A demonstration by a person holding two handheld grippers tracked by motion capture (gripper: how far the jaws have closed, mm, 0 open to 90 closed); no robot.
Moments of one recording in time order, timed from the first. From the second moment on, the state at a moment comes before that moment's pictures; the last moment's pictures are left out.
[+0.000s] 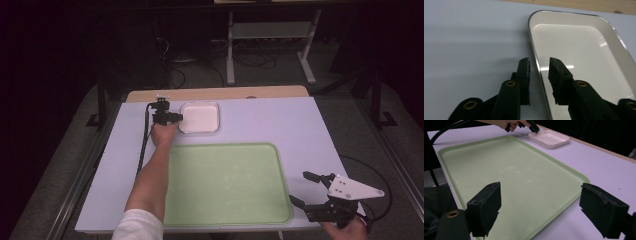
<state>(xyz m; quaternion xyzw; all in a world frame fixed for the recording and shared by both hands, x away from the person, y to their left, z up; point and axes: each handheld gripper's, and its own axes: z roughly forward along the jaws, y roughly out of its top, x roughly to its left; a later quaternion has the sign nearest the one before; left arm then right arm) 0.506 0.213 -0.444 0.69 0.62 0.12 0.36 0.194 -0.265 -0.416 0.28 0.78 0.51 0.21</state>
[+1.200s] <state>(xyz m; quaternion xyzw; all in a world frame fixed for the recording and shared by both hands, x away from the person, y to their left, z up) 0.504 0.202 -0.445 0.62 0.68 0.08 0.39 0.189 -0.267 -0.409 0.28 0.77 0.54 0.21</state>
